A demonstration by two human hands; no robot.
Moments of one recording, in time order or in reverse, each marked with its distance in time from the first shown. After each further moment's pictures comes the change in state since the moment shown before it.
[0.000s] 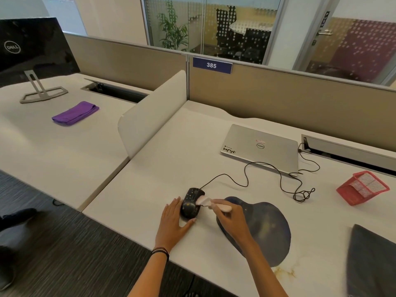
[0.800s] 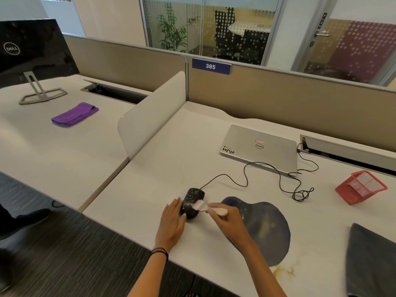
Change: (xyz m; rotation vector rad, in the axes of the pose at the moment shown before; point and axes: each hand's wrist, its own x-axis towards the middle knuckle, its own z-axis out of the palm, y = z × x) left_hand -0.001 0.000 -0.002 -0.097 0.006 -0.025; right_hand -0.005 0.005 0.005 0.005 -0.063 0.078
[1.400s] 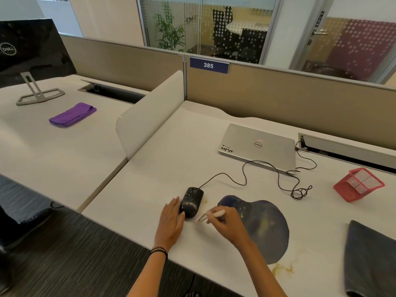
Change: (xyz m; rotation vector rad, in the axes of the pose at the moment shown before) left_hand 0.000 0.002 -0.001 -0.021 0.008 -0.006; right_hand -0.003 0.004 0.002 -0.136 -0.050 -0.086
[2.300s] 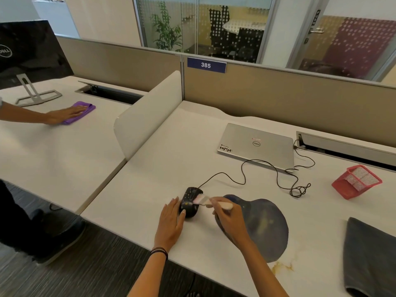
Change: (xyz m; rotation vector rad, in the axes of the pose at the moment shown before) left_hand 0.001 -0.001 0.002 -0.023 -0.003 -0.017; right_hand 0.002 -0.017 -0.003 0.263 0.197 0.044
